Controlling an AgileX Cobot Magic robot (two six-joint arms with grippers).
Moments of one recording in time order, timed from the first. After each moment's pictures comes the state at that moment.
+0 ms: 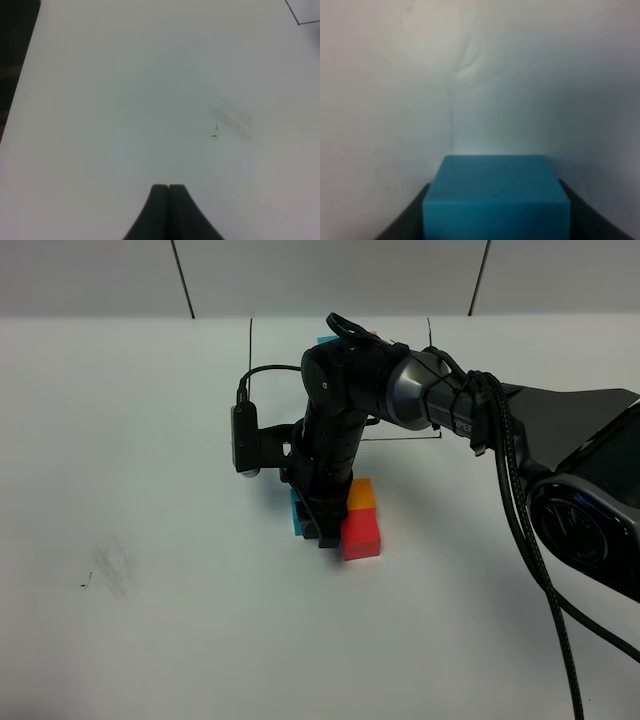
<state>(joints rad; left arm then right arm) 0.03 -0.01 -0.51 0.06 1.06 0.16 0.69 2.38 -1.84 0.19 0.99 -1.06</state>
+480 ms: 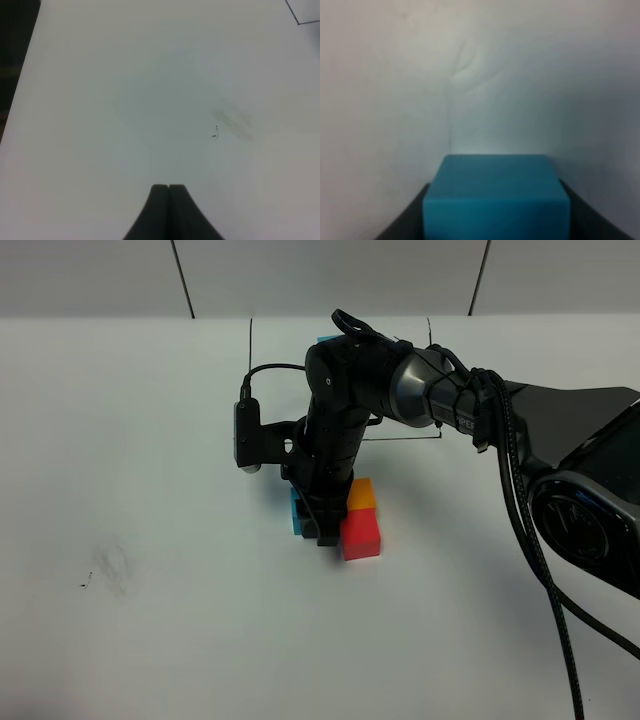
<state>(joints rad) 0.03 -0.01 -0.51 0.06 1.06 0.16 0.68 2.38 -1.84 0.21 1.00 -1.05</state>
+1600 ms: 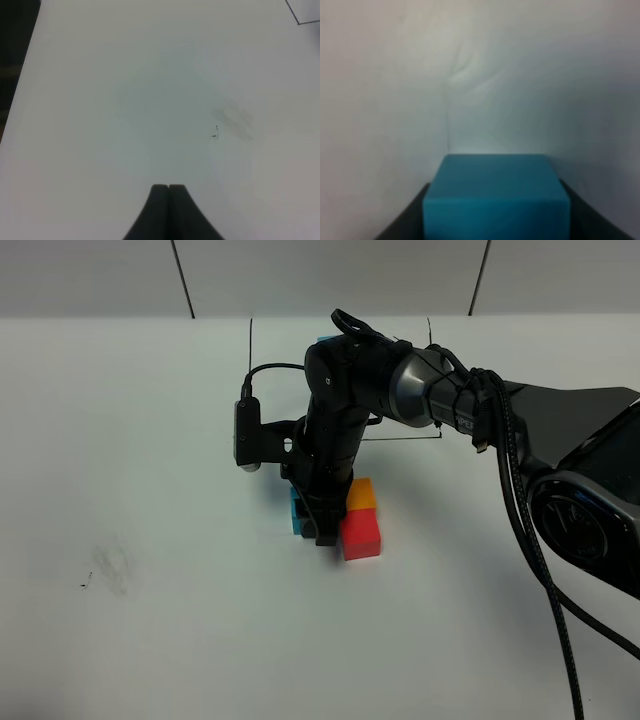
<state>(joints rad) 0.03 -0.01 -0.51 0.06 1.06 0.16 0.68 2.38 -1.84 0.21 1.01 -1.03</state>
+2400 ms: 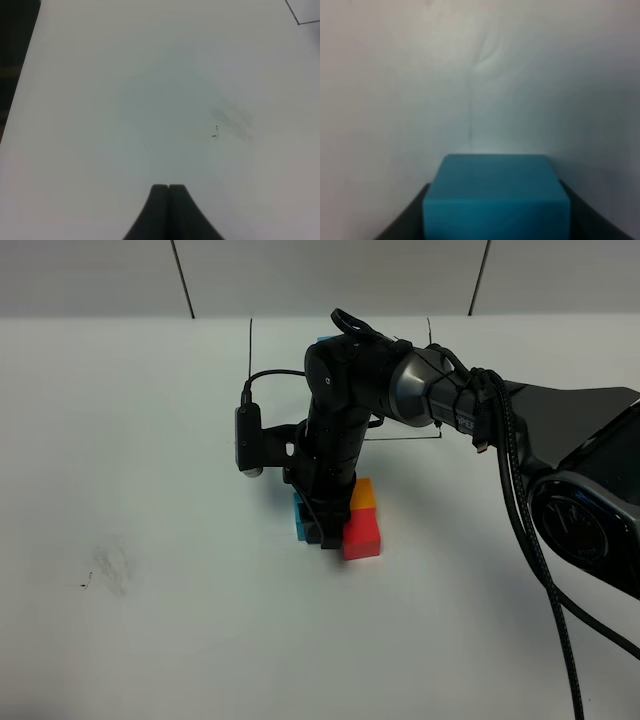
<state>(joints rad) 0.03 -0.01 -0.51 0.06 1.06 0.16 0.68 2.38 -1.84 0.21 1.04 -1.05</state>
